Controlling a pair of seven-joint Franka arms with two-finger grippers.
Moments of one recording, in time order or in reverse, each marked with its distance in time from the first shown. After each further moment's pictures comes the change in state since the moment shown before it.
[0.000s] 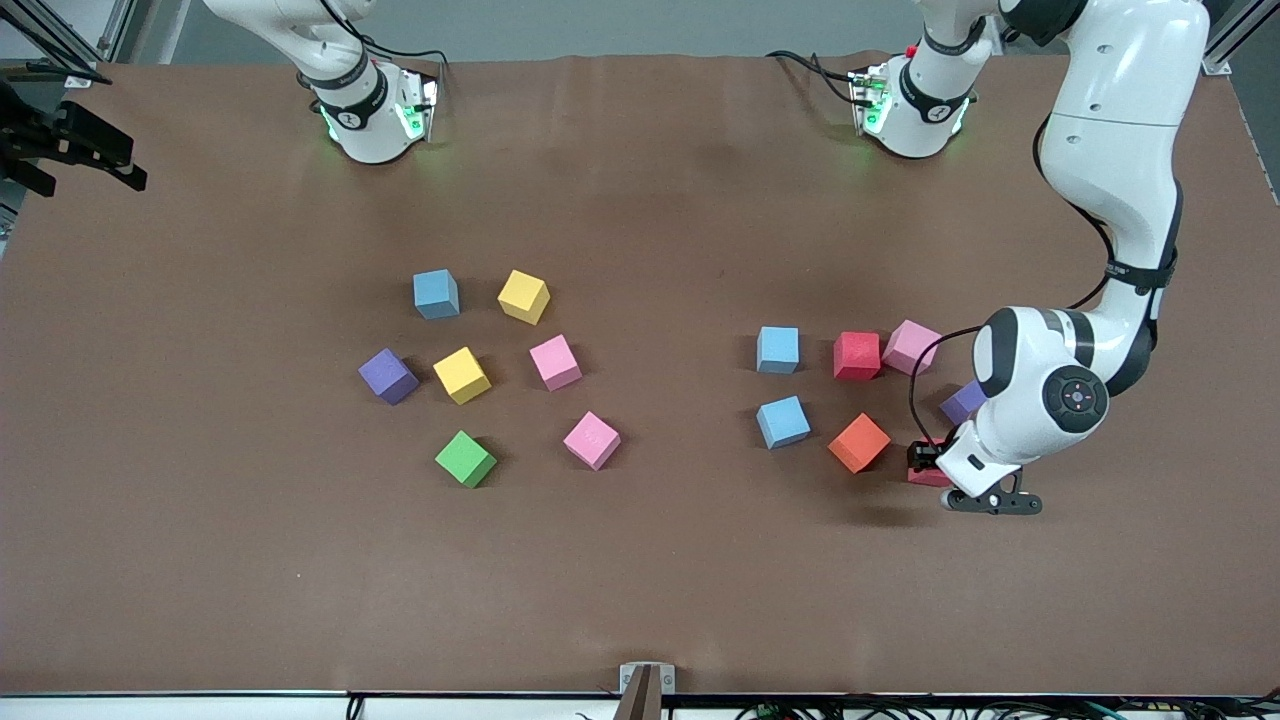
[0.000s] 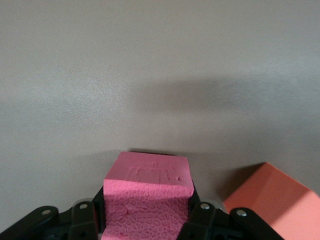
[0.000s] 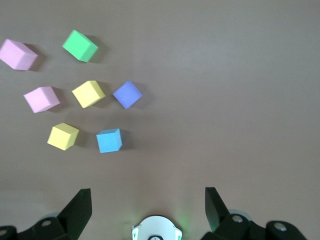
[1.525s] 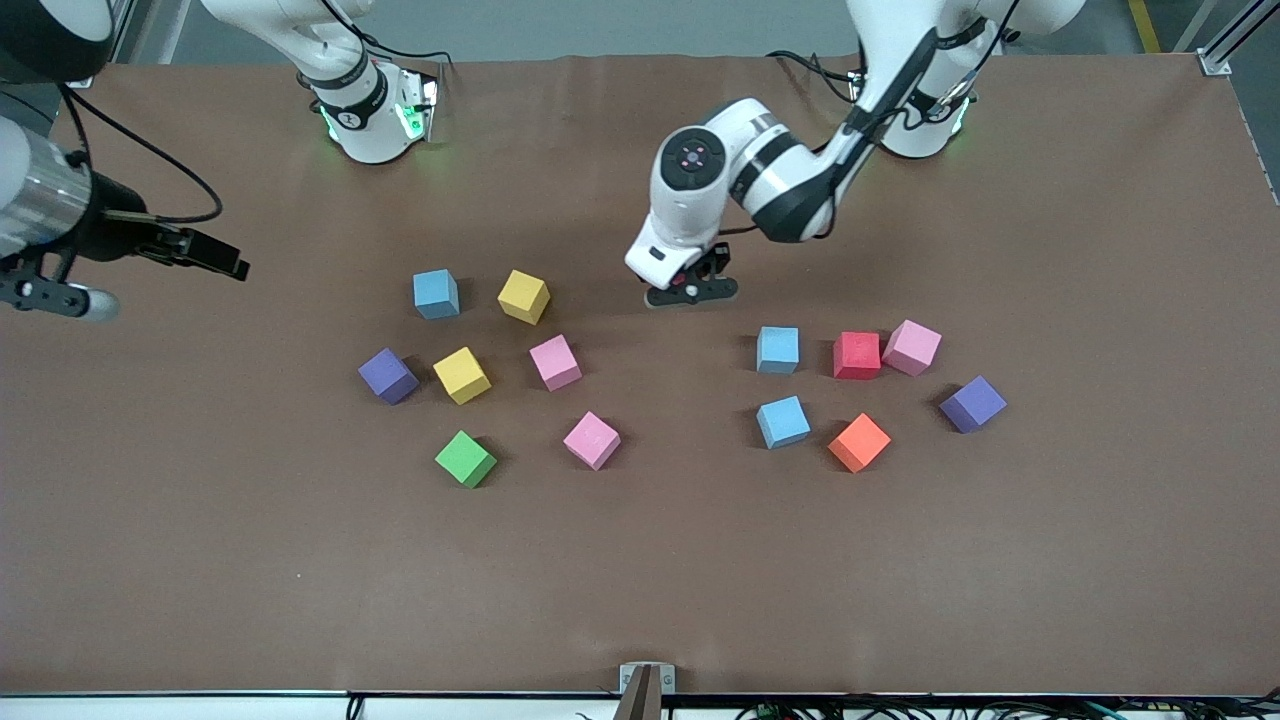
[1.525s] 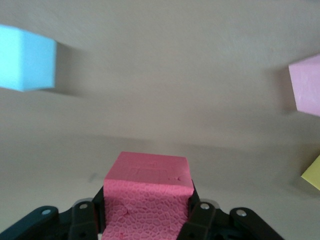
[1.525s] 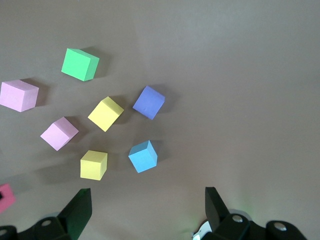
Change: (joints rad) left arm -0.512 -0.208 -0.283 -0.187 0.070 -0.116 -1.028; right arm 0.090 0.152 0.015 -0.062 0.101 0.129 0.402
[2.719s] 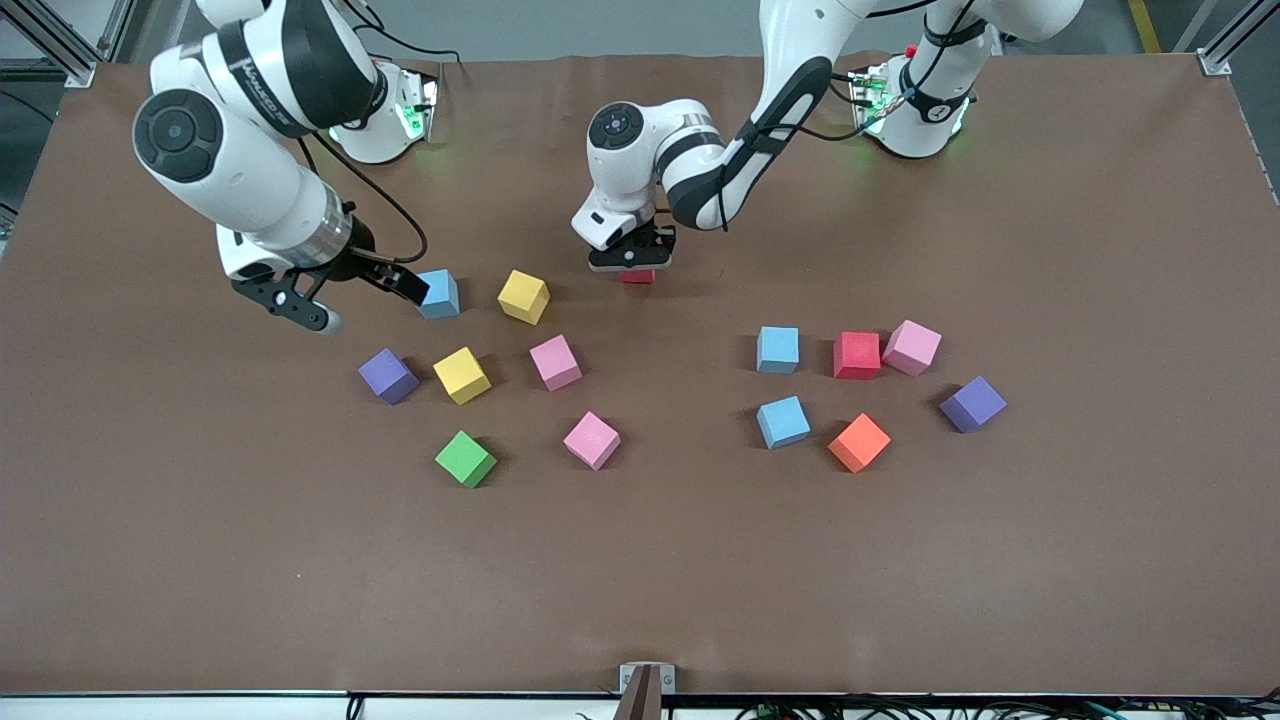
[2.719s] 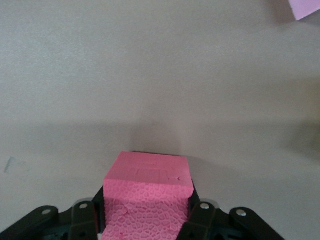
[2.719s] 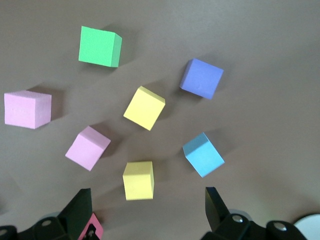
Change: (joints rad) left arm -0.165 0.152 0.001 0.000 0.208 0.157 -0.191; right arm 0.286 -0.025 0.002 -0.350 0.006 0.421 0.454
